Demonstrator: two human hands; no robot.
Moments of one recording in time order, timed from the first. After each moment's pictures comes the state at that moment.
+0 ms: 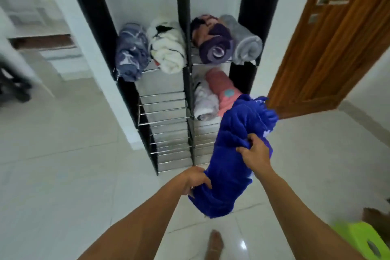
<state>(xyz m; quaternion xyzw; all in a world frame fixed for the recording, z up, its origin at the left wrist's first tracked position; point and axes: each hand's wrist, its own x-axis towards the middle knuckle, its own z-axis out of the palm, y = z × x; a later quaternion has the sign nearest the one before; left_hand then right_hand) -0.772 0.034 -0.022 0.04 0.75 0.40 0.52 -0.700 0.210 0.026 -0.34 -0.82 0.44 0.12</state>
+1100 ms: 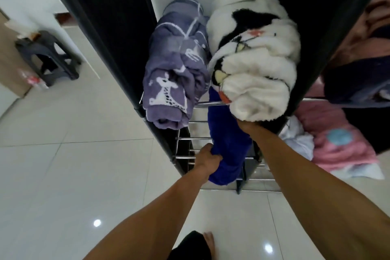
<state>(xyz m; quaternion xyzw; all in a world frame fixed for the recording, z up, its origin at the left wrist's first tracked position) -1.123 0.037 -0.117 -0.10 0.79 0.52 0.31 -1.169 0.191 -0.061 -0.24 -0.86 0.40 -0.19</state>
